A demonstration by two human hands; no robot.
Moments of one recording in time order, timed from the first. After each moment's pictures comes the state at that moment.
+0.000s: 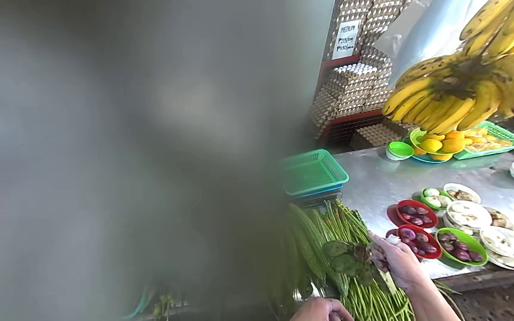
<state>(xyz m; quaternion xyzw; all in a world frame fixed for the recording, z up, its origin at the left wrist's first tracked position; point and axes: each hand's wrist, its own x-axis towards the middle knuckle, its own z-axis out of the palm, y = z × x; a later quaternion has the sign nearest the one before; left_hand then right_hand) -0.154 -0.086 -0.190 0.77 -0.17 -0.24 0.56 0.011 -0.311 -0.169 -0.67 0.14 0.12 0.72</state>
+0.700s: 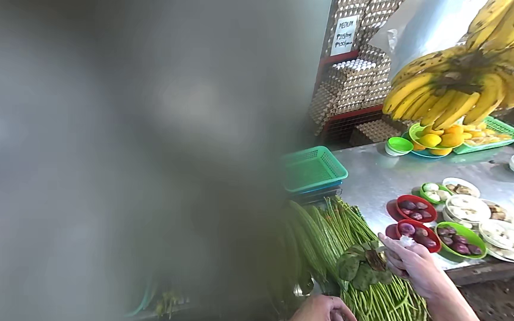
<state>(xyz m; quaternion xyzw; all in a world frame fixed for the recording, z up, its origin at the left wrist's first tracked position) -0.161 -0.089 -0.189 0.77 -0.16 -0.24 0.57 -0.016 -0.329 -0.145 -0.69 0.08 0.11 0.71</state>
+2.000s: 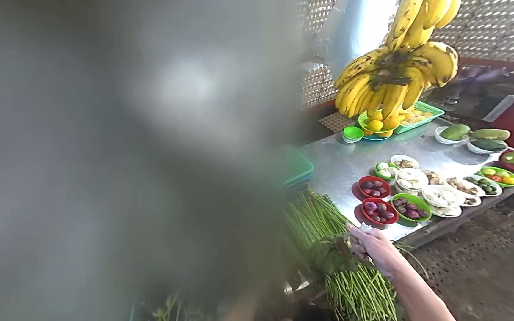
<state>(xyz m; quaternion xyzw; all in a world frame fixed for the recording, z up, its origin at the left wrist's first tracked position) -0.069 -0.033 -0.171 0.66 0.09 -0.06 0.74 -0.030 -0.332 -0.149 -0.69 0.12 0.14 0.70</state>
